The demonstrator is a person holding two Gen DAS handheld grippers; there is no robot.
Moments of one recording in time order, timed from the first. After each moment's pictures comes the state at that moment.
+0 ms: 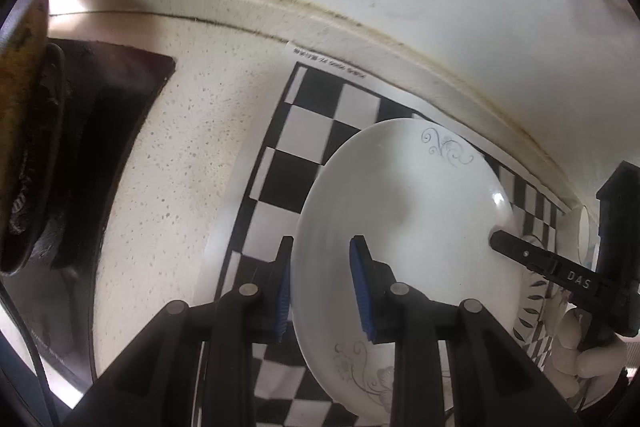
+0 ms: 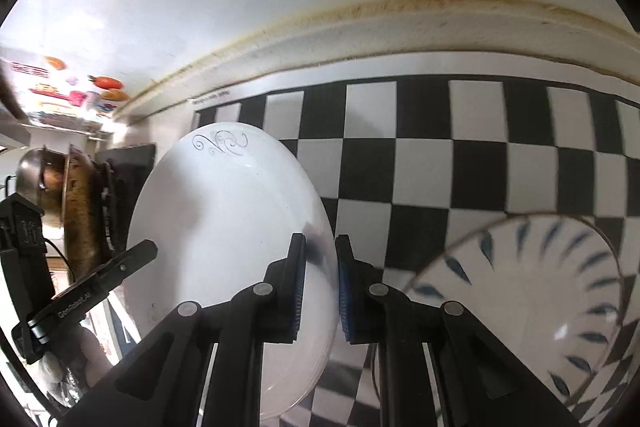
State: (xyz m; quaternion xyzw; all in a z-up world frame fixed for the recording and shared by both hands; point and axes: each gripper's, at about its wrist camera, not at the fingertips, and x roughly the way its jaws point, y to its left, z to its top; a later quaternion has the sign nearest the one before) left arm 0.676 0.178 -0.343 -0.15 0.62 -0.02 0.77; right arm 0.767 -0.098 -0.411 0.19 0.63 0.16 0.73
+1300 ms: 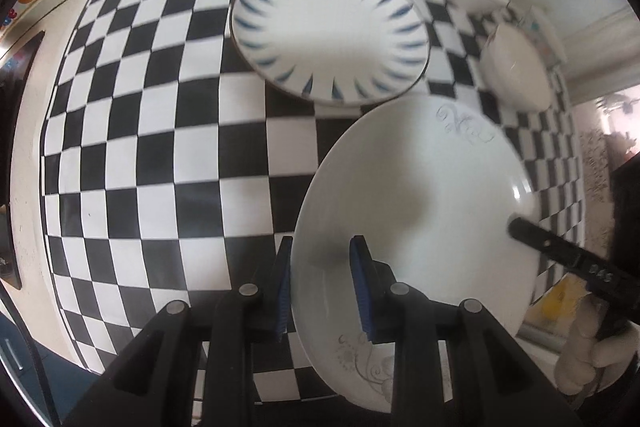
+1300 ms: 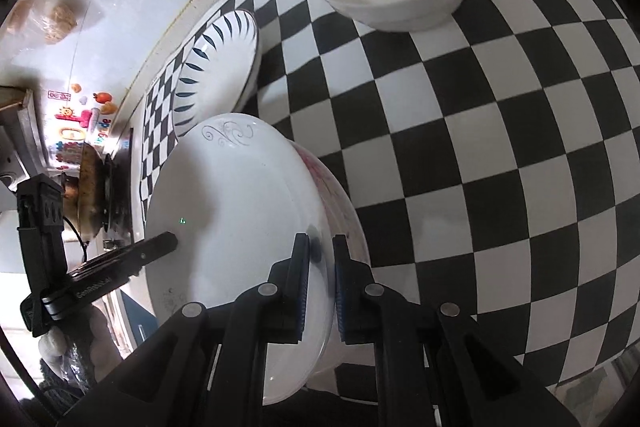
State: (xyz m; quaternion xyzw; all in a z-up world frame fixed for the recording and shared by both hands) left arm 0.493 -0.069 -0.358 0.00 0.69 -0.14 0.71; right arm 0.449 -0.353 -0.432 0.30 0.60 0.08 0.73
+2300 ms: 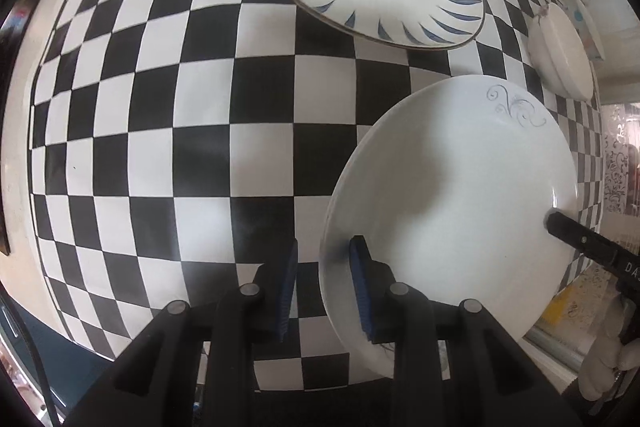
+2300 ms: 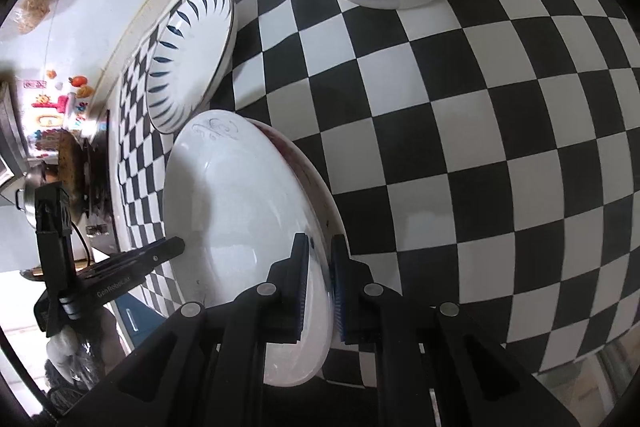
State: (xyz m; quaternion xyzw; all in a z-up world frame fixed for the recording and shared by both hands) left arm 0.504 -0.067 -0.404 -0.01 0.73 -0.10 0.67; right arm 0.466 -0.348 -0.435 0.27 0.66 0.06 0.69
